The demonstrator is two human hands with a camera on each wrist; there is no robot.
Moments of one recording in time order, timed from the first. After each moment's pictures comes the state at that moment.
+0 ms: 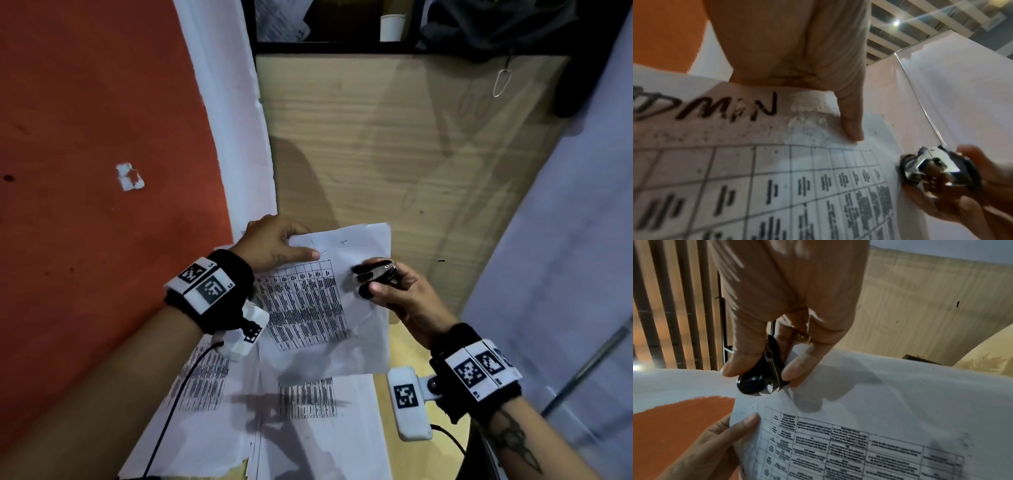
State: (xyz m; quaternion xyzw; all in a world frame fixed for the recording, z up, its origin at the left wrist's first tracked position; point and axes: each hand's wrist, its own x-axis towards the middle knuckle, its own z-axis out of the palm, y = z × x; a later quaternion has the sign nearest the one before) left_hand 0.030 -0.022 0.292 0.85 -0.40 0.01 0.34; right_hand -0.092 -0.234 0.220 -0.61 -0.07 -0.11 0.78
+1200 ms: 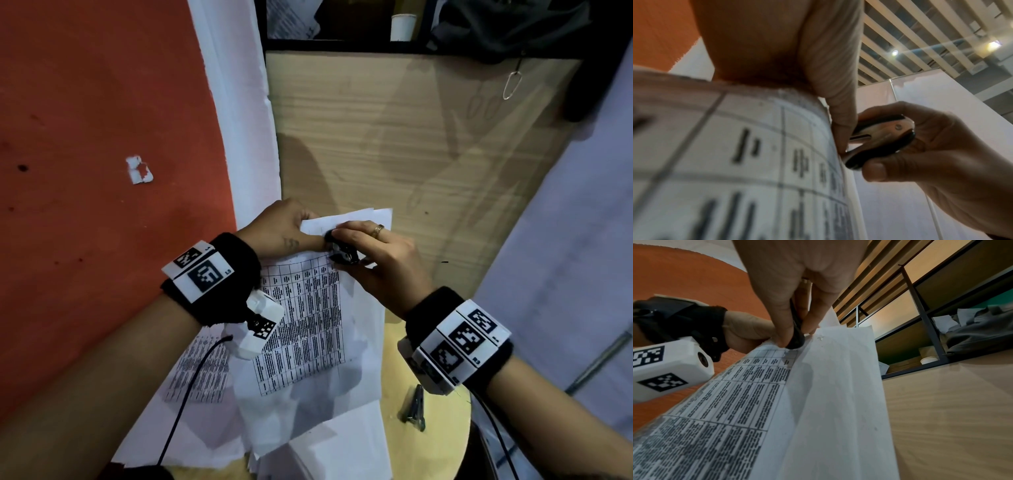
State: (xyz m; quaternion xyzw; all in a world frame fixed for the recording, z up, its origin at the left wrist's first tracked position) left_hand 0.001 -0.020 0.319 0.83 -0.39 -0.02 0.40; right_hand -0.082 -0.189 0.274 -0.84 -0.26 -0.45 0.17
